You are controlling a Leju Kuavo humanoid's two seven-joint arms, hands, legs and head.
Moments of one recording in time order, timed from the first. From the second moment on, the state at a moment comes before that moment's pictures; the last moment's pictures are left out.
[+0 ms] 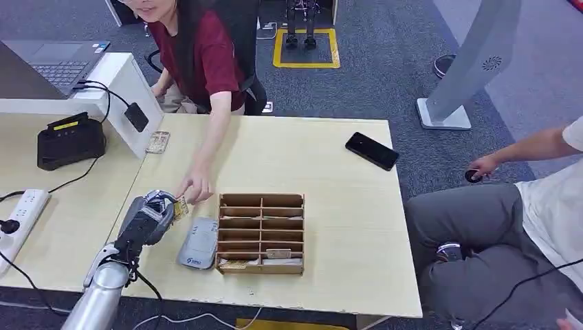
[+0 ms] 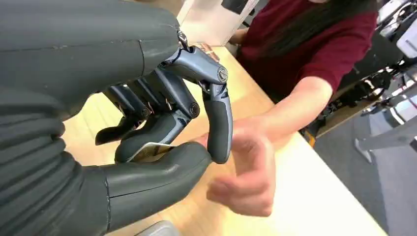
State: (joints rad) left arm -0.17 0.17 0.02 -1.18 -0.45 0.08 -0.51; right arm -0.03 0.00 -0.46 -0.20 1.21 -0.33 0.03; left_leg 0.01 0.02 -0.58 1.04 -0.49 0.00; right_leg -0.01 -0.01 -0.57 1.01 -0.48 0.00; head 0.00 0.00
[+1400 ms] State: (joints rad) left arm -0.14 0.10 0.06 -1.34 -0.50 0.31 -0.64; right arm -0.04 0.01 -0.51 -0.20 1.29 -0.34 0.02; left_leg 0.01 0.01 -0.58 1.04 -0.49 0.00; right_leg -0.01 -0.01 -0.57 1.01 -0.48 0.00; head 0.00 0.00
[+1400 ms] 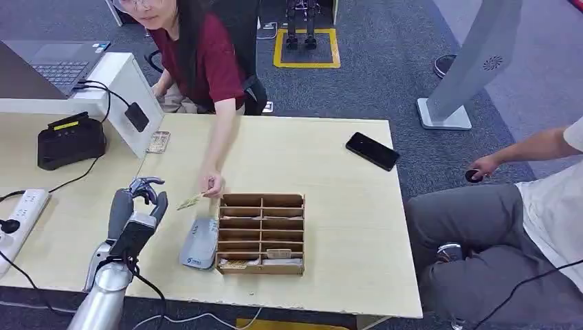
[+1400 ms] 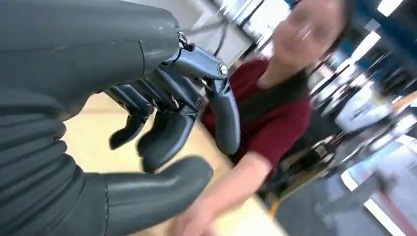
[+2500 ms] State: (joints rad) left arm -0.12 0.20 0.09 -1.30 -1.34 0.69 -0.60; right arm -0.05 0.02 -0.54 -0.20 1.37 -0.34 0.01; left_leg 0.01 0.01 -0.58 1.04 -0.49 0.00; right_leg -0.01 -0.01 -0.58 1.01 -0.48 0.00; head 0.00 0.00
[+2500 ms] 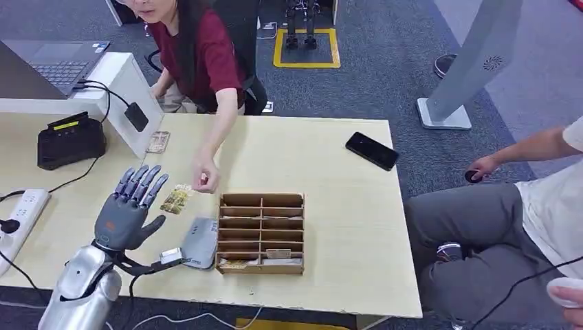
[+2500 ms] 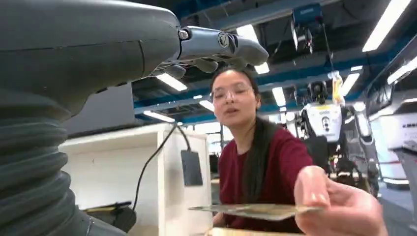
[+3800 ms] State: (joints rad) left arm -0.16 0.25 -0.06 -1.14 -1.05 0.68 -0.51; right arm -0.05 0.02 -0.59 -0.20 1.40 -0.34 0.01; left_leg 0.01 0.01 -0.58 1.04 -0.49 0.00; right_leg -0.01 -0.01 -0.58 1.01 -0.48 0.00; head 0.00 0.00
